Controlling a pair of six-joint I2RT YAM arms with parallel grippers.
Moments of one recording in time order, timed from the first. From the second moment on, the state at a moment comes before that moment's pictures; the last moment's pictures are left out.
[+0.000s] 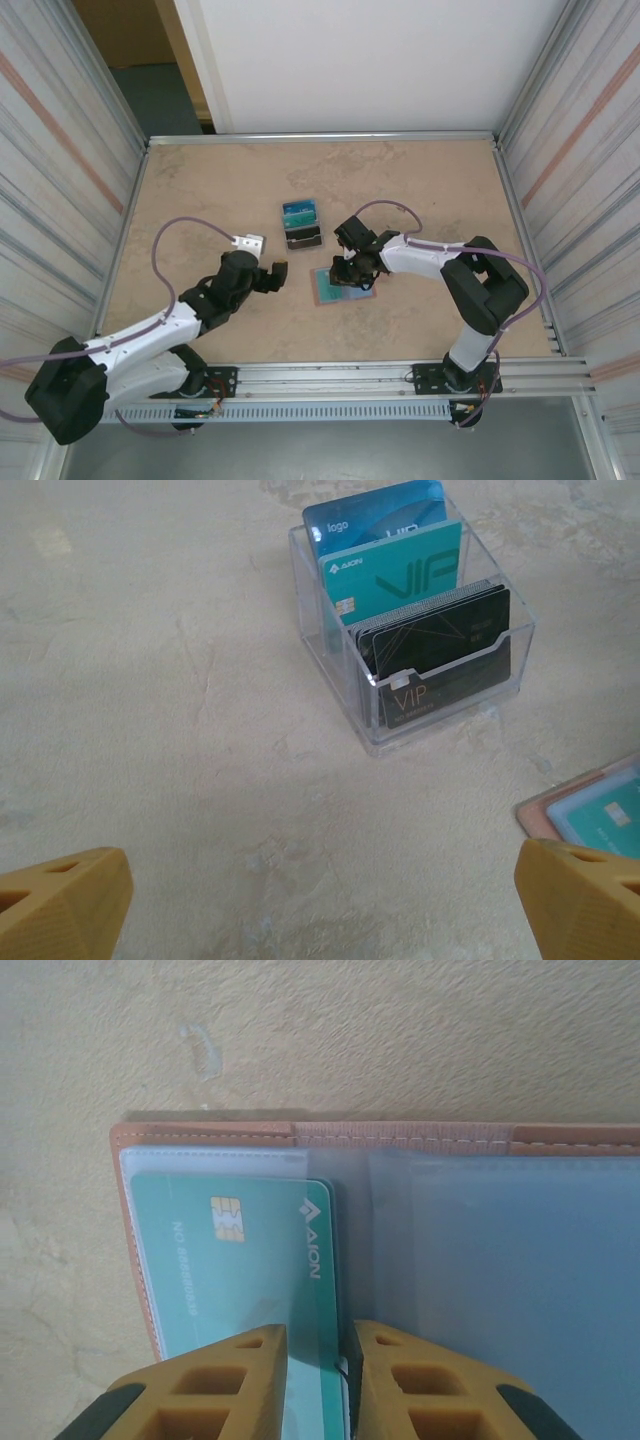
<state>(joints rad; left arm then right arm) -0.73 1.01 0.43 -0.04 -0.38 -0.29 0.73 1.72 0.96 -0.42 -0.24 0.71</state>
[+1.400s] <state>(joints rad) -0.95 1.37 0.50 -0.05 -0.44 -0.24 0.71 1.76 0.81 -0.07 -0.58 0.84</state>
